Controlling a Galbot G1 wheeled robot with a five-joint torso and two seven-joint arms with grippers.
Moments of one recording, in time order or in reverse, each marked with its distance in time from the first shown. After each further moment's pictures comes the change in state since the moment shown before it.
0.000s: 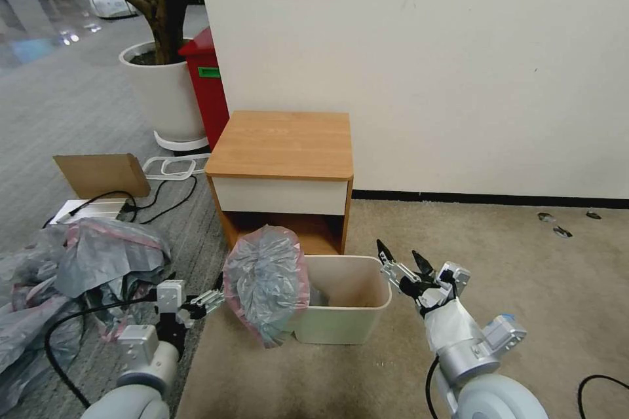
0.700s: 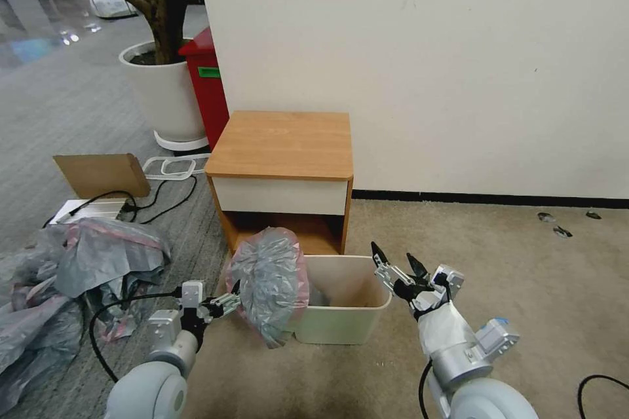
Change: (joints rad) left arm -0.104 0.036 0.086 0.122 -0.026 0.055 0.007; right arm -0.018 0.012 -0.012 0.012 -0.012 0.010 0.007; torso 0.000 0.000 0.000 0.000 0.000
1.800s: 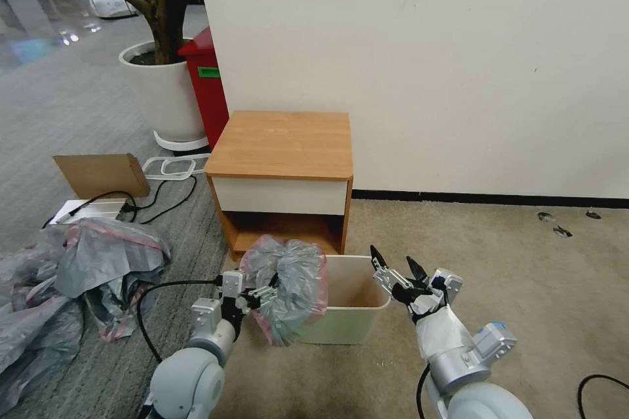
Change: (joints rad) left arm -0.069 -0.035 0.151 -0.011 0.077 0.019 0.002; right arm -0.008 0.012 -0.013 -0.010 -0.036 0.013 0.004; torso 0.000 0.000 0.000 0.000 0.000
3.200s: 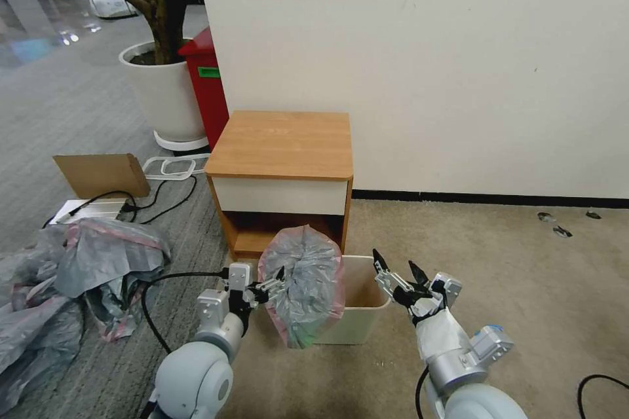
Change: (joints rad) left arm -0.038 0.028 0.055 -0.098 -0.084 0.160 -0.148; right arm 0.000 0.012 0.002 -0.036 -0.011 0.019 -0.001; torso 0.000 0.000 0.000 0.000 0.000
